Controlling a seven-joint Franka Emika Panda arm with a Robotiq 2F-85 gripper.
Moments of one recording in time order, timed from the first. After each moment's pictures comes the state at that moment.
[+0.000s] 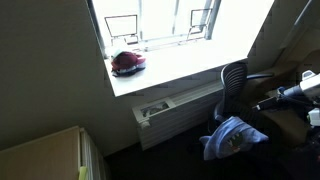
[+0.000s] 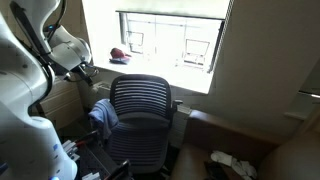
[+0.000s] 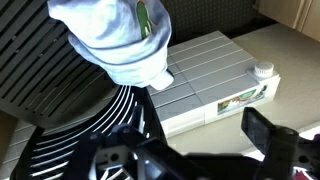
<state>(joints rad) -0.76 -0.04 1.52 -2.66 -0.96 3.14 1.70</state>
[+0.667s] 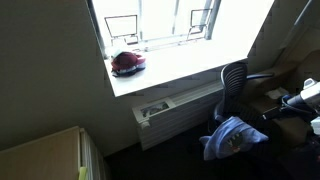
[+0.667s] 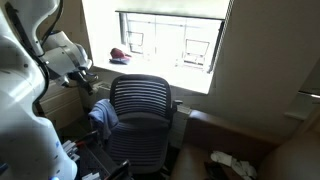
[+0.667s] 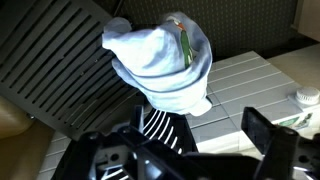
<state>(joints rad) -0.55 -0.02 1.34 -2.74 -0.78 3.03 1.54</state>
